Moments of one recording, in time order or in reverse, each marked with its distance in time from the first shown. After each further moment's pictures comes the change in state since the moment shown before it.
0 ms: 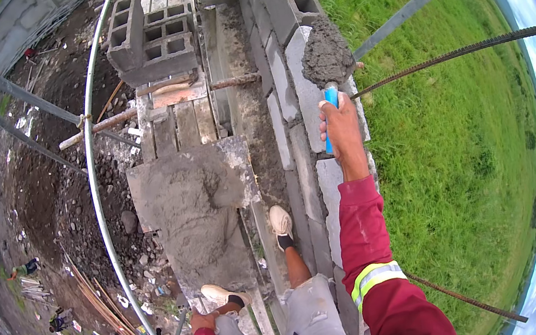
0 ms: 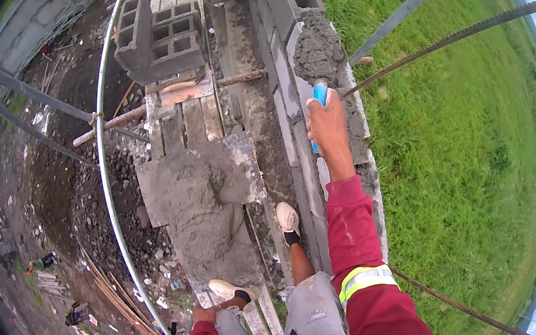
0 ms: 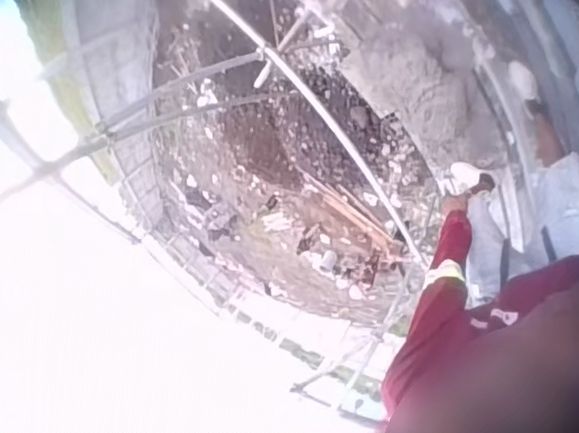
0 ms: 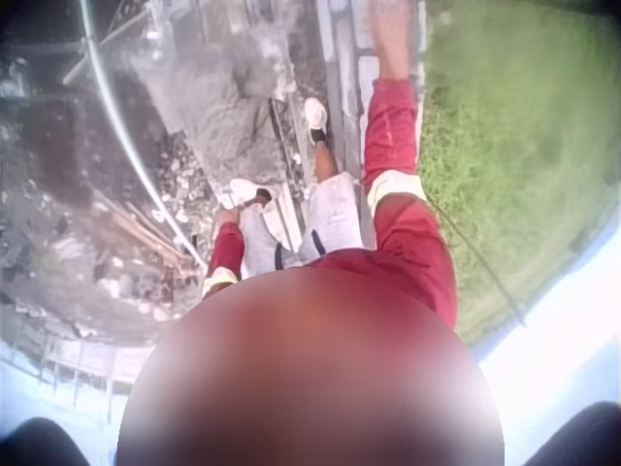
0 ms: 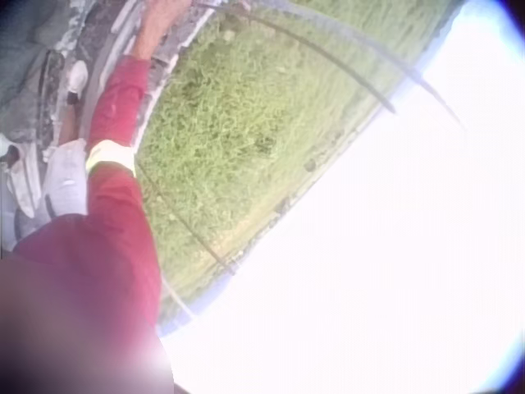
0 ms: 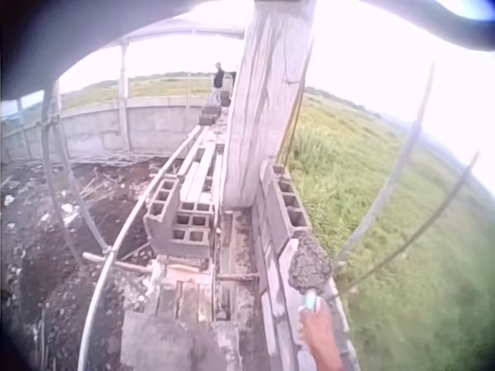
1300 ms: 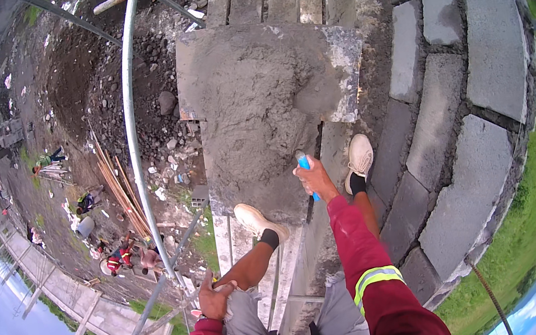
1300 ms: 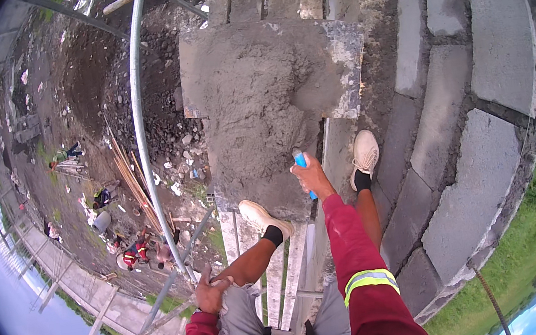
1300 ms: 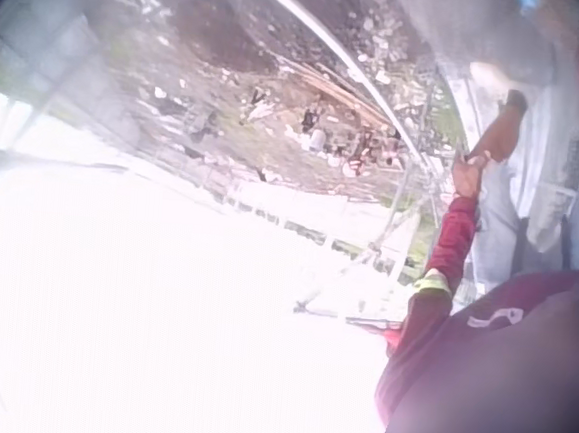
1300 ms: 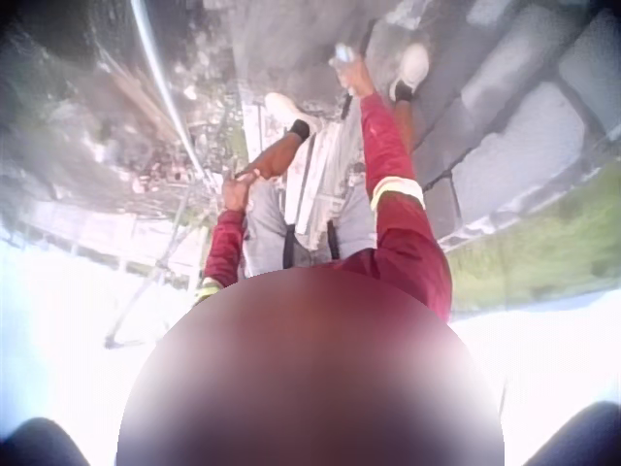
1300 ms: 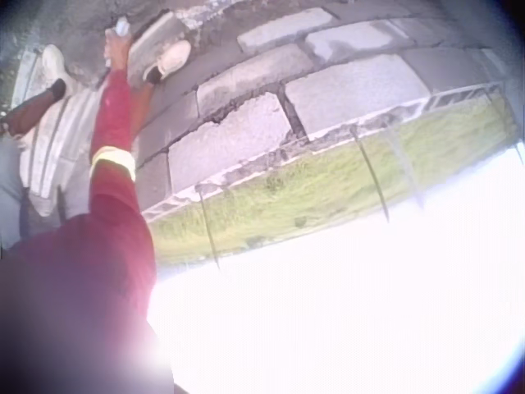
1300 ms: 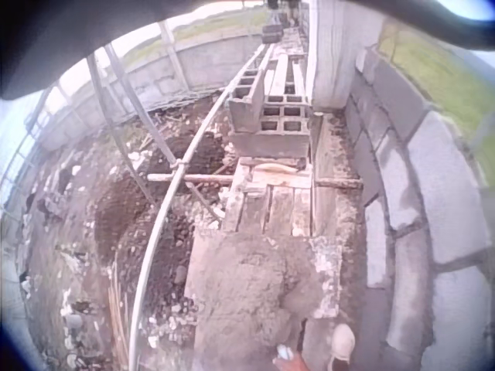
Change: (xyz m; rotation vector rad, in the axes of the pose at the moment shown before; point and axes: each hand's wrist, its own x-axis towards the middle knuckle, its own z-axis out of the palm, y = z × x) left_hand -0.004 -0.118 0.010 -0.565 0.085 0.057; right_hand -0.205 0.505 0.274 0.110 -0.833 0.663
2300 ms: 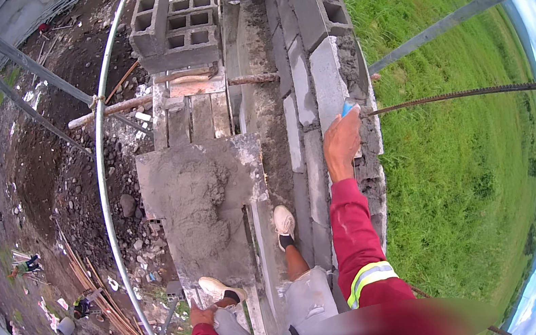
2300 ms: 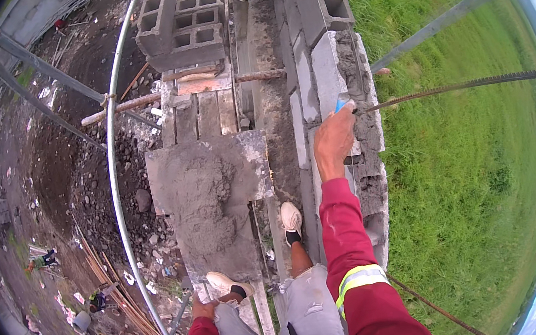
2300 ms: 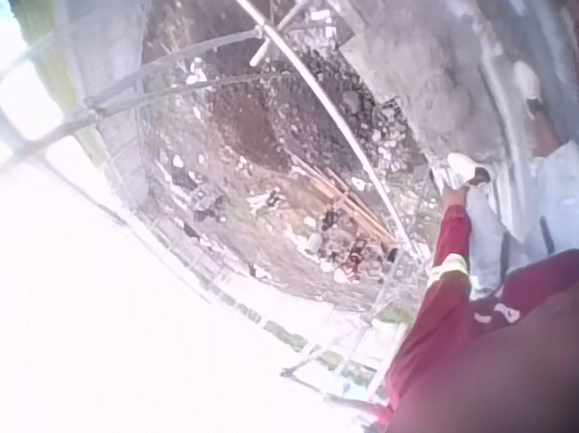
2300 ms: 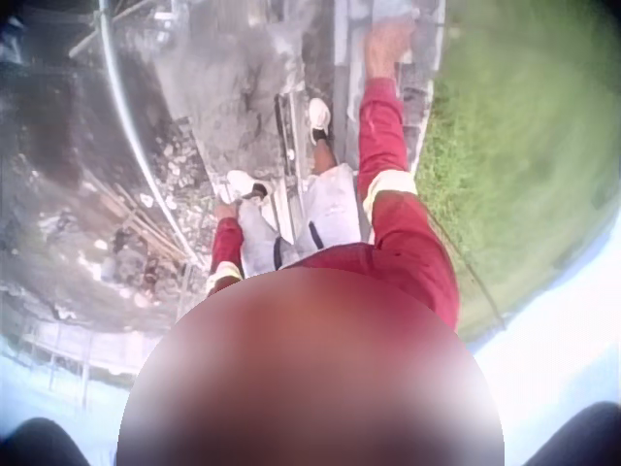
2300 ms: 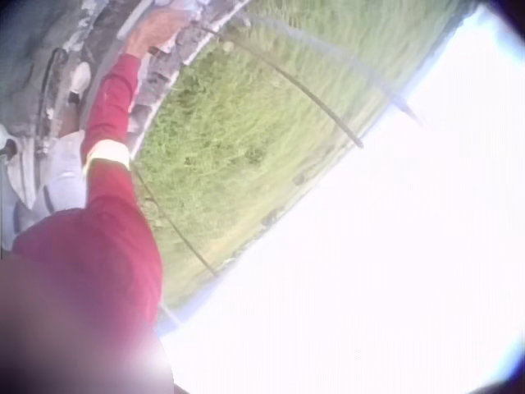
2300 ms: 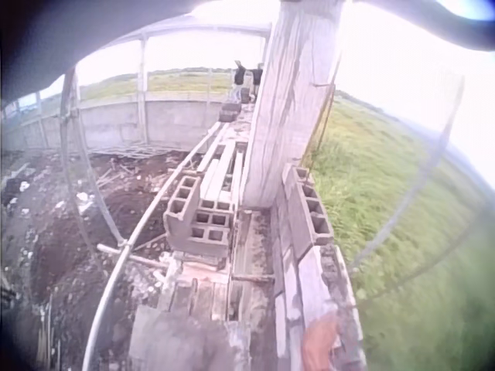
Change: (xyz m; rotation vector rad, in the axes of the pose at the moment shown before) left_hand 0.014 0.067 0.058 0.035 -0.046 0.147; right_hand -0.271 -0.453 -0.145 -0.869 1.509 -0.779
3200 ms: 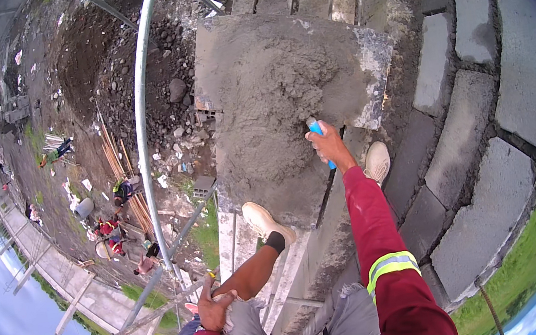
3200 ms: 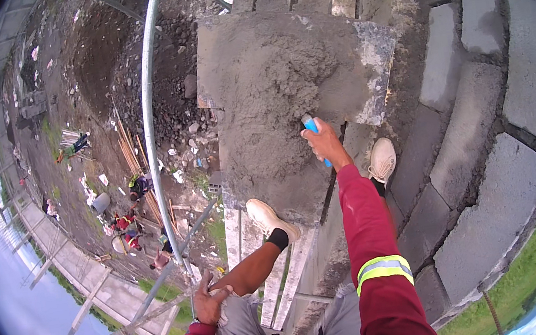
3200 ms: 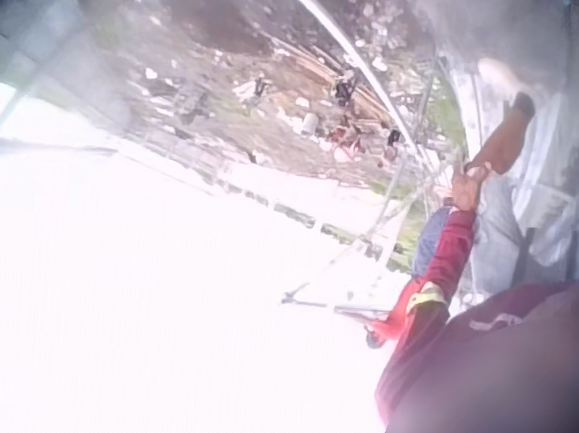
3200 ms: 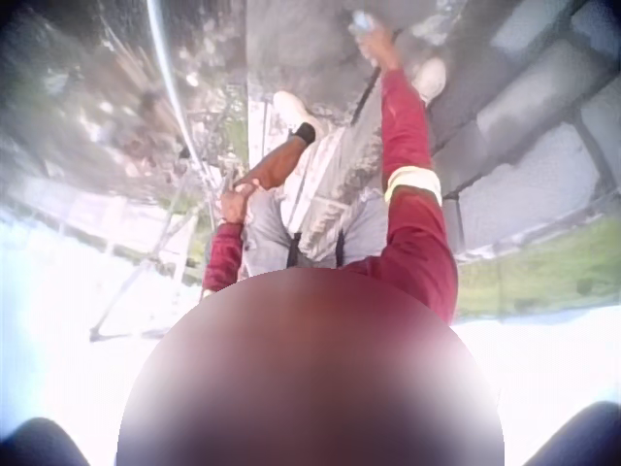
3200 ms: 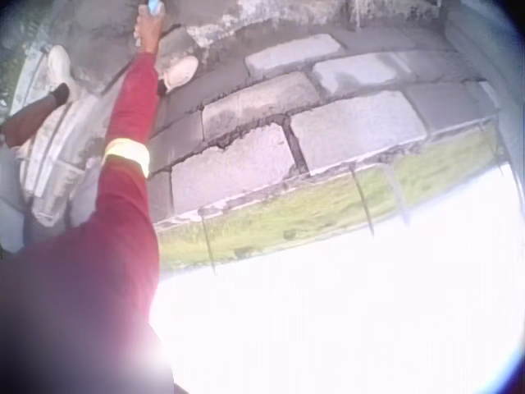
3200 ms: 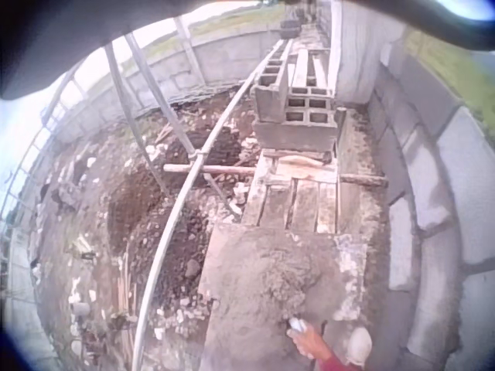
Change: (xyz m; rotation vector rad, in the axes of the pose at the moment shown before) left_hand -0.039 -0.079 -0.068 -0.269 0.051 -0.250; right_hand -0.431 0.024 0.335 0.713 -1.537 0.529
